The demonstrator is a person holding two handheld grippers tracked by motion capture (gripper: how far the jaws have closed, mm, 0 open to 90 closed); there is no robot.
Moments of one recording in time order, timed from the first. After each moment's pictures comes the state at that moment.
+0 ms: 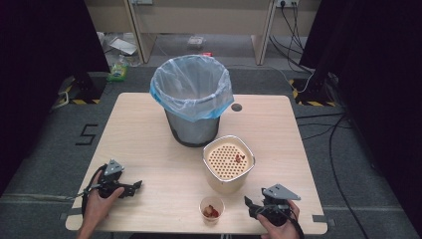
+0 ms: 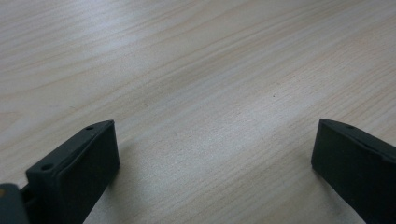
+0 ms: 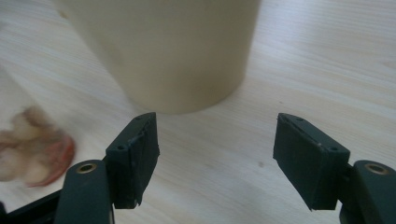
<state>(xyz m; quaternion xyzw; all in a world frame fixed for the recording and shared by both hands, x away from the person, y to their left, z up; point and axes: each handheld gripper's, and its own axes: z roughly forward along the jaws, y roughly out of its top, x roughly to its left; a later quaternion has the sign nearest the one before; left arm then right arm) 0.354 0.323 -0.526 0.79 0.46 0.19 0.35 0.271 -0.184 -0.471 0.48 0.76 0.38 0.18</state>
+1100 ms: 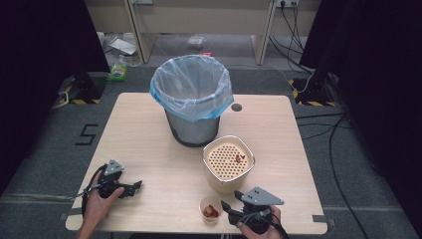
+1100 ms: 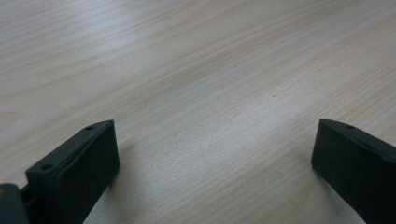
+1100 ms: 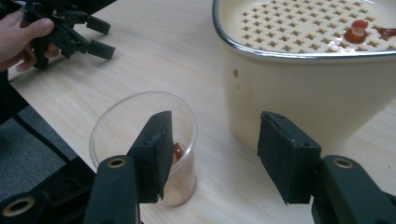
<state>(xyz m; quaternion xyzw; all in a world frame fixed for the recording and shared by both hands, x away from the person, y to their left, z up) 0.354 0.323 -0.526 0.79 0.46 0.19 0.35 0.246 -0.128 -0.429 0.41 0.79 0.44 0.14</state>
